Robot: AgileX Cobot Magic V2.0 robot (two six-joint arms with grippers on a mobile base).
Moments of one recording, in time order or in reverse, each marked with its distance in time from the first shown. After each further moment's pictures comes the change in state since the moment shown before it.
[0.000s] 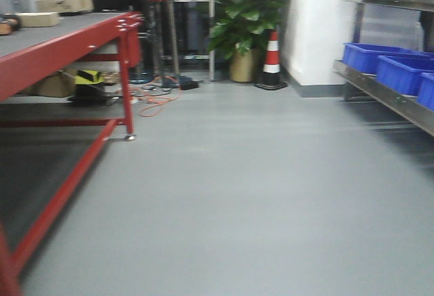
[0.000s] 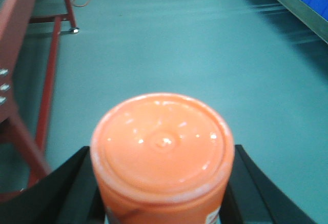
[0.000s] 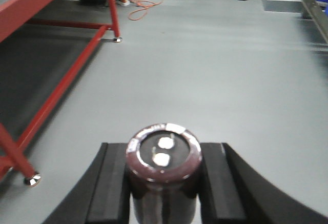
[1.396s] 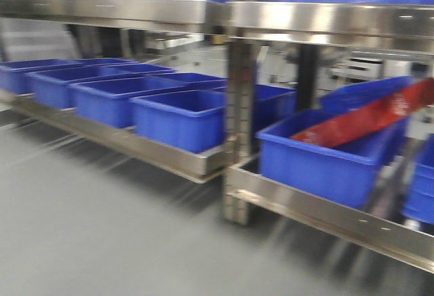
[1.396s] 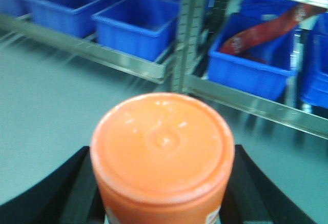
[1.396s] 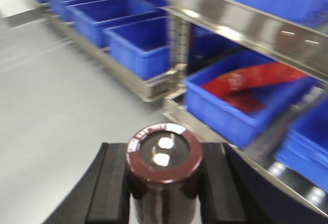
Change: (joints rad) left arm 0.000 0.000 0.000 0.000 0.000 0.000; right arm 0.000 0.002 0.000 0.000 0.000 0.000
